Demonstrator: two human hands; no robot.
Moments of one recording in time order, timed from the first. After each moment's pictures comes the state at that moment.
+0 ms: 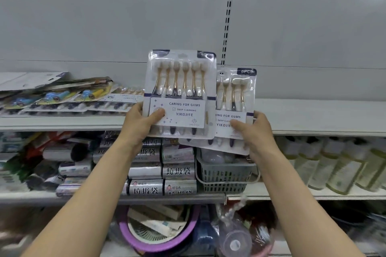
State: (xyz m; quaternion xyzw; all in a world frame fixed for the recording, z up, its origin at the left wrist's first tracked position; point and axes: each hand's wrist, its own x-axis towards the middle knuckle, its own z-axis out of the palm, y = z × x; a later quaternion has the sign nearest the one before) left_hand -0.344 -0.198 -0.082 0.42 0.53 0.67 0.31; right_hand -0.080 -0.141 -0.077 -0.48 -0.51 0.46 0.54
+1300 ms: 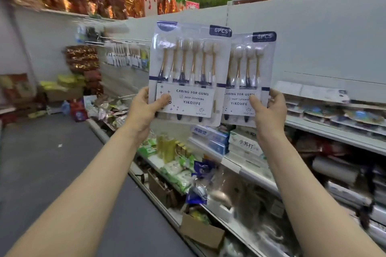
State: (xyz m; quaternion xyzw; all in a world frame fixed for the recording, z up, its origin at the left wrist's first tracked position) left_hand -0.859 -0.726 -0.060 0.25 0.56 0.79 0.01; right_hand -0.717 -0.490 -0.051 -0.15 -0.59 0.63 0.49
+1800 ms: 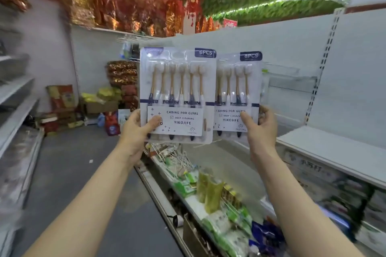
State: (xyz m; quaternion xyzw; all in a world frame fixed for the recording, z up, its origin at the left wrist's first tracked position) left_hand -1.206 -0.865 -0.078 0.19 0.57 0.80 -0.06; right_hand -1.112 -0.598 -0.054 -0.07 -0.61 0.65 0.44
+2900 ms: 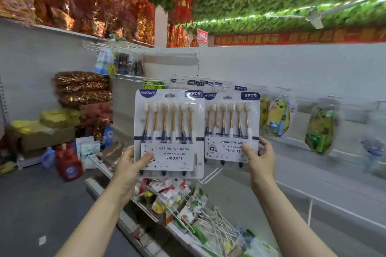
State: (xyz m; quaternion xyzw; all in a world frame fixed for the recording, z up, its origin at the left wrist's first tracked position) left_hand -1.909 -1.108 -0.105 0.22 0.54 0.81 0.08; right_hand -1.760 -0.827 -0.080 -0.20 -0.59 0.59 0.52
